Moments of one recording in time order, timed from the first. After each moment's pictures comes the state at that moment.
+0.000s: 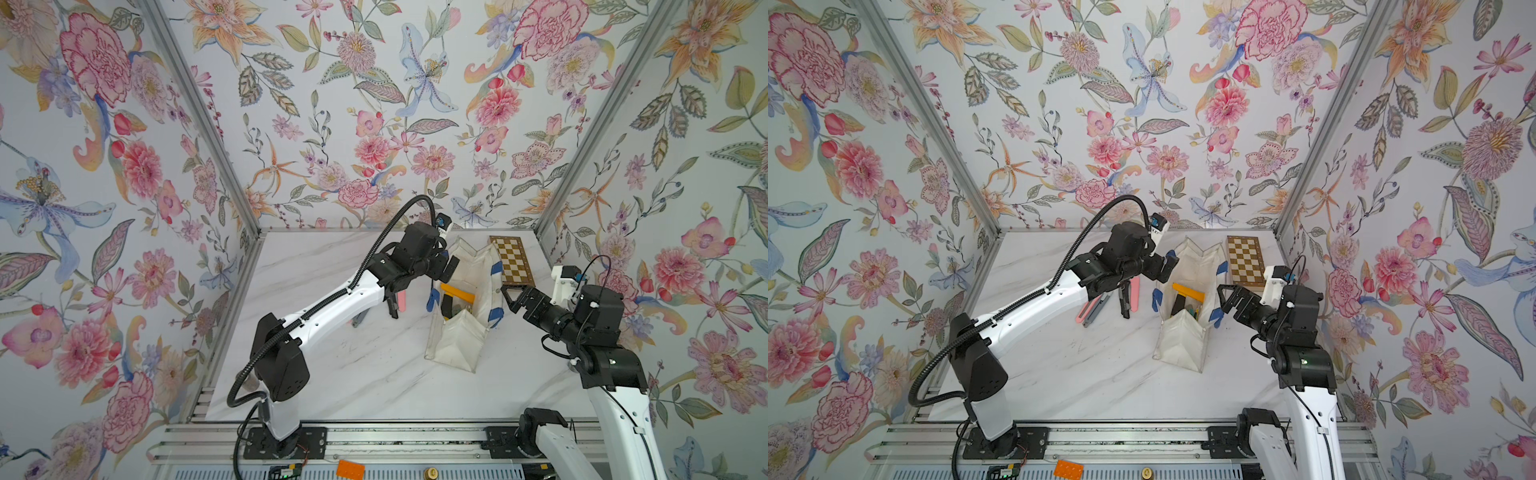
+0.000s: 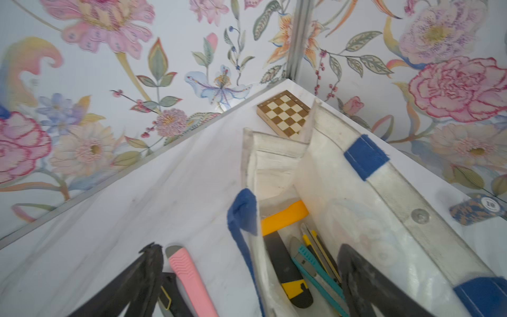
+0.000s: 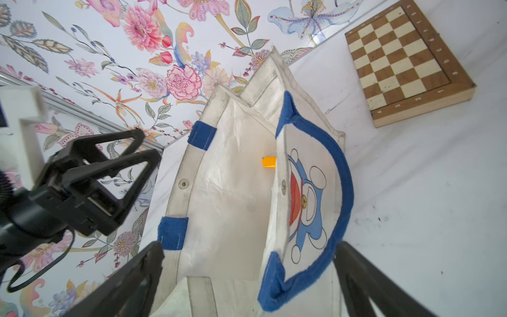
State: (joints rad) left arm -0.83 1.80 1.75 -0.42 -0.17 -0.06; right arm -0.06 0.74 0.93 -0.69 -0.41 0.53
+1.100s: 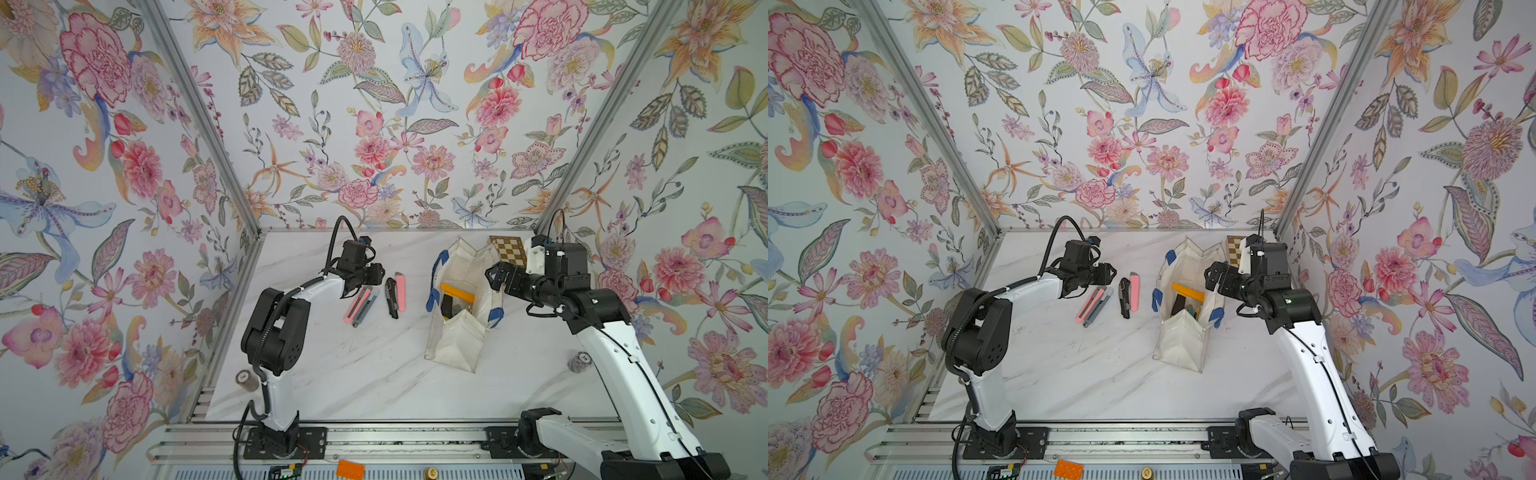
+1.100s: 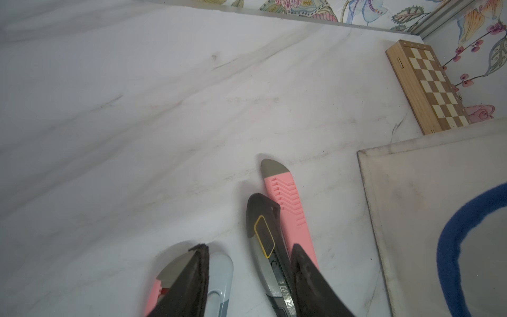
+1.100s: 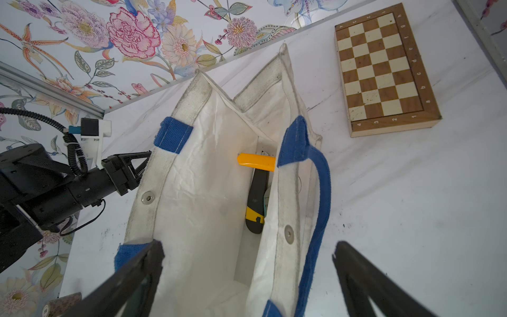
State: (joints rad) left arm -0.40 1.93 1.29 -0.09 0.20 -0.32; right arm 0.16 1.09 1.25 -0.85 -0.16 0.40
